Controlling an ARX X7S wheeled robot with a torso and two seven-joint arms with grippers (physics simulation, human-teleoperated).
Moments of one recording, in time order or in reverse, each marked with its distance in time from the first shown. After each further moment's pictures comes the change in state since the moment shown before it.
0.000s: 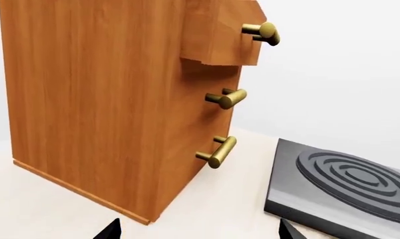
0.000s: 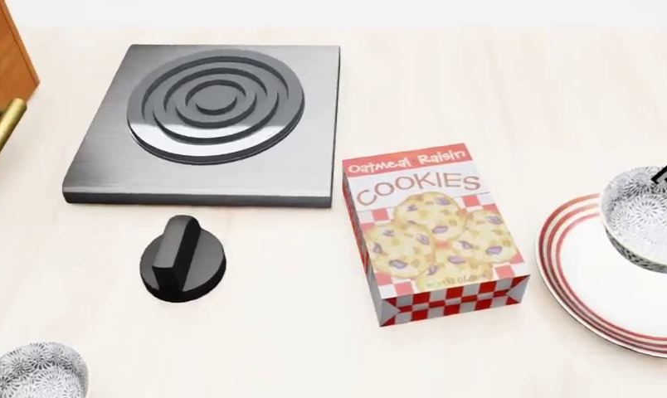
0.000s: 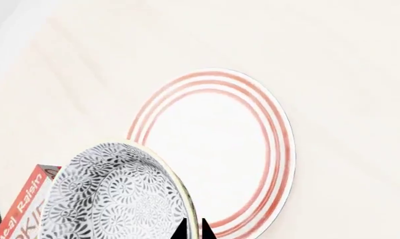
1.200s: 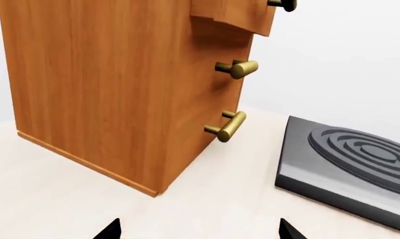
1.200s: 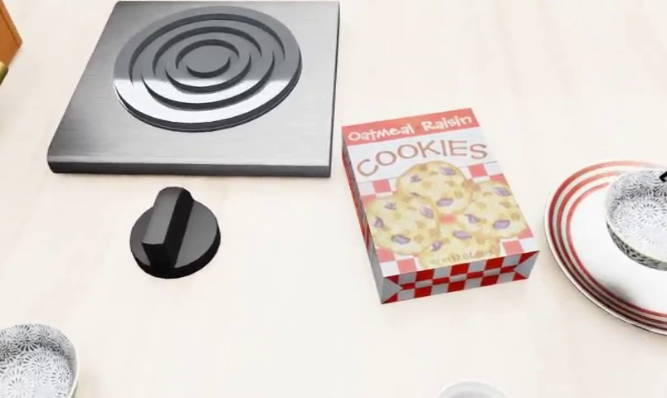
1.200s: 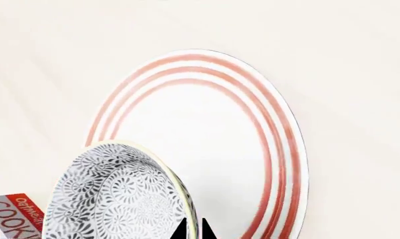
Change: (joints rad) left arm 0.005 -0.013 -0.007 0.012 -0.042 -0.004 -0.015; right arm 0.076 -0.024 -0.076 0.252 -0.146 -0.117 -0.240
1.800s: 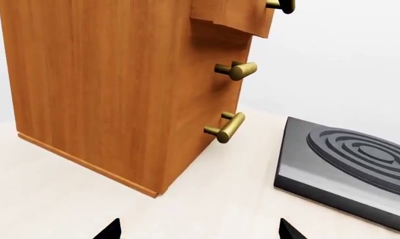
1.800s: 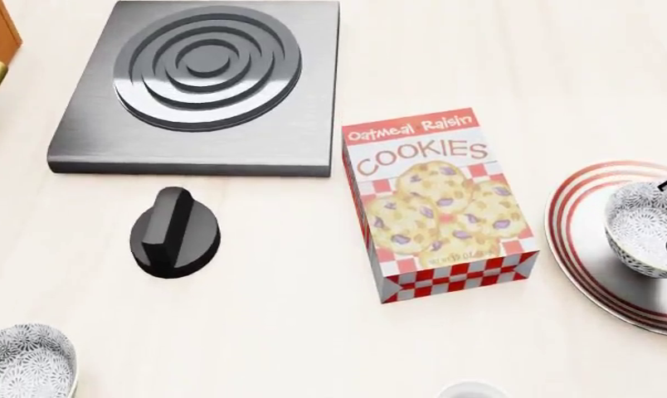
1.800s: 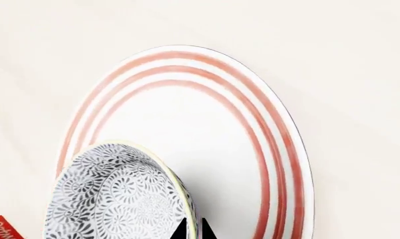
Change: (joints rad) left arm 0.013 -0.010 0.001 0.015 -0.011 0.003 -0.002; right arm 0.093 -0.036 -0.083 0.258 -0.122 -0.089 -0.193
